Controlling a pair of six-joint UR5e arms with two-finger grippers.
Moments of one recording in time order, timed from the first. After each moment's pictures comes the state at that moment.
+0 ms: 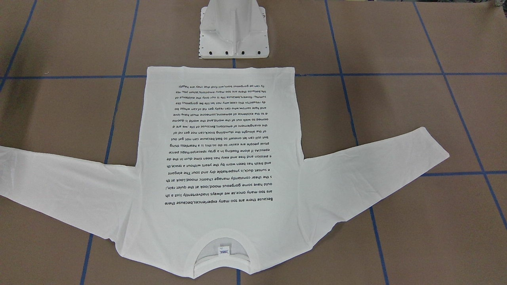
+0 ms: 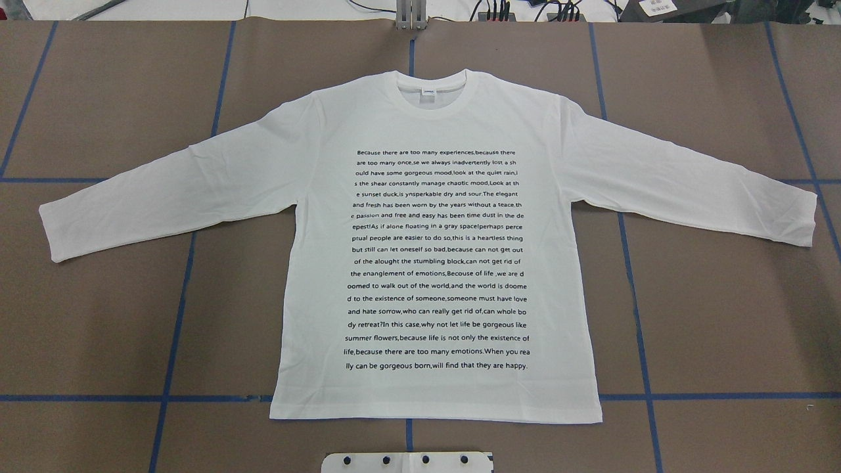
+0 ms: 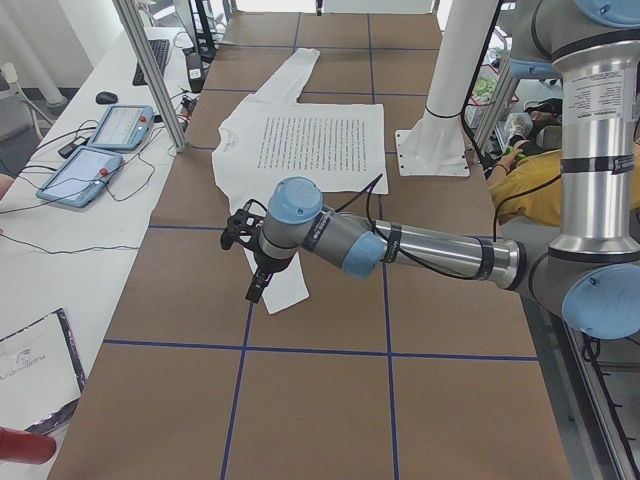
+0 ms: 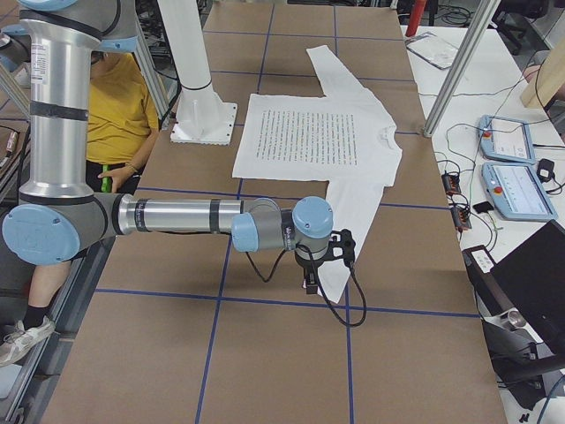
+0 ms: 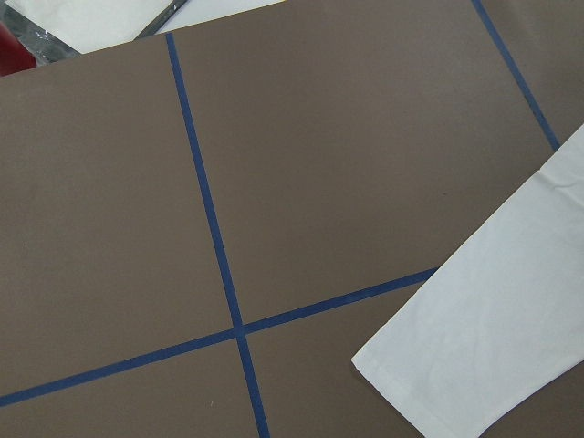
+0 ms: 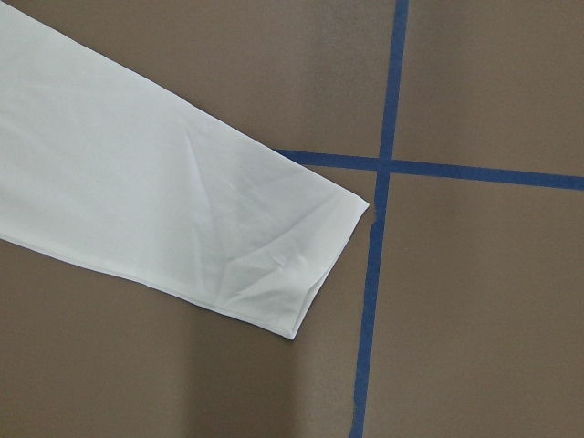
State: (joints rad) left arm -1.55 -1.46 -1.83 -1.92 -2.37 -0.09; right arm 1.50 -1.68 1.70 -1.45 2.41 0.05
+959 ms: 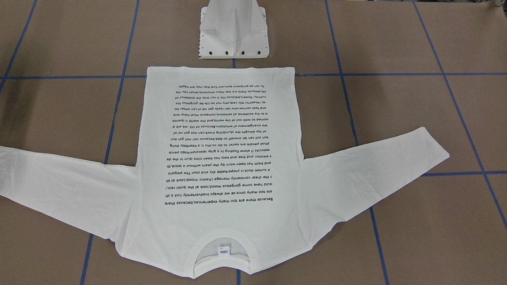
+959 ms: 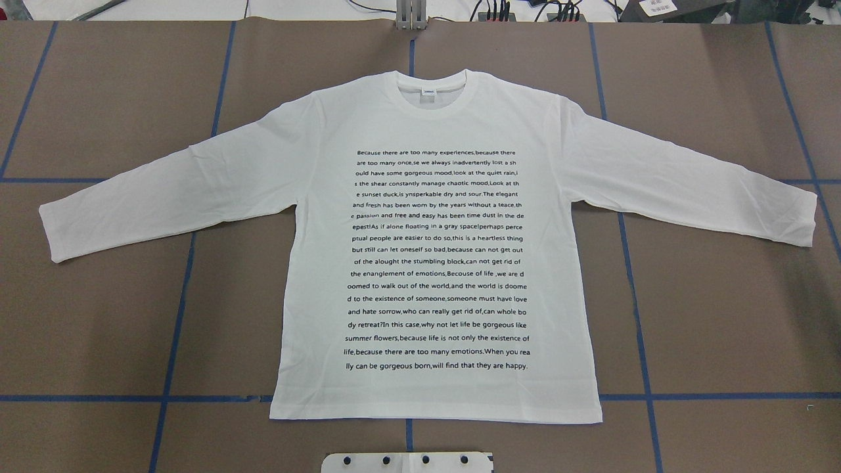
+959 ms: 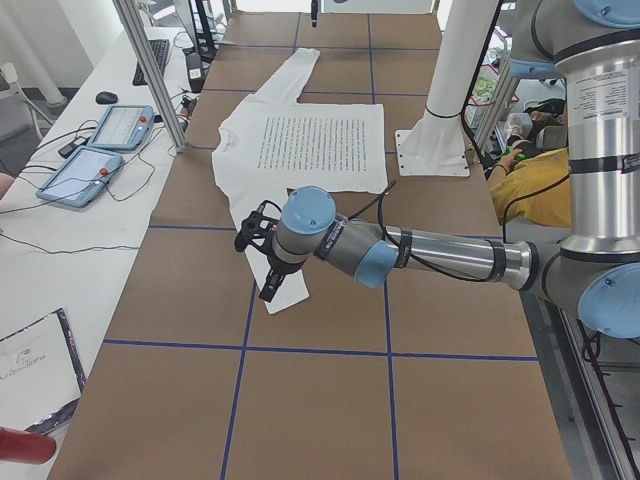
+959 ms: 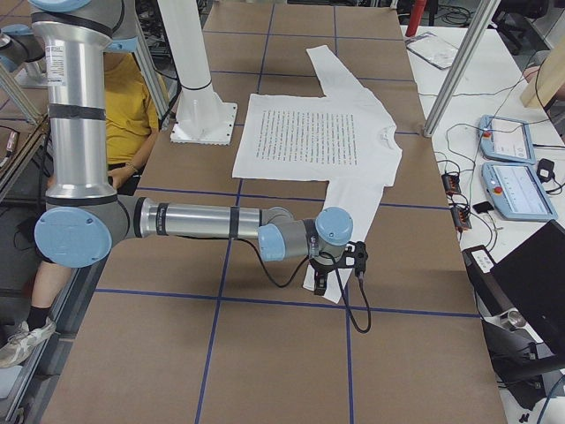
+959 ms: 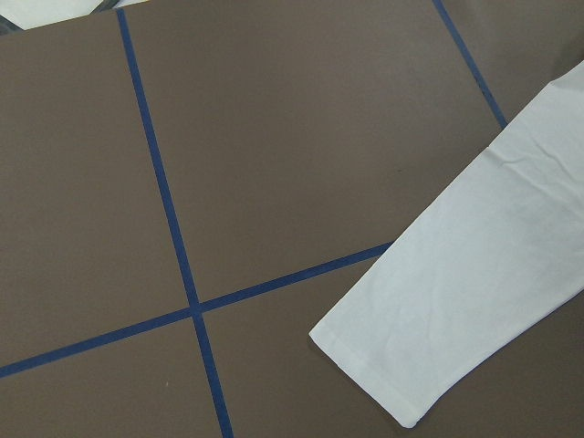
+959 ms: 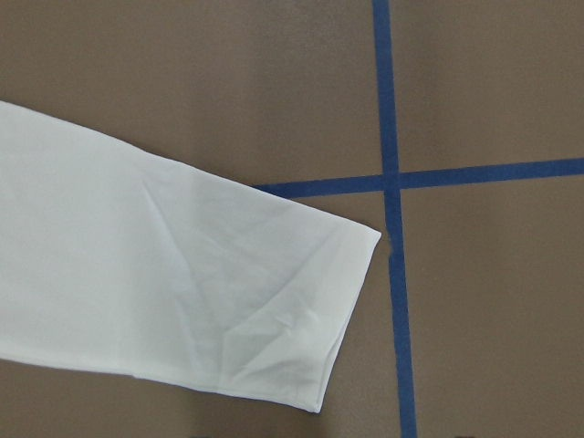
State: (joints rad) left arm -1.55 -1.43 -1.84 -1.98 -2.43 -0.09; right arm 1.41 -1.56 1.50 -1.35 2.41 0.34
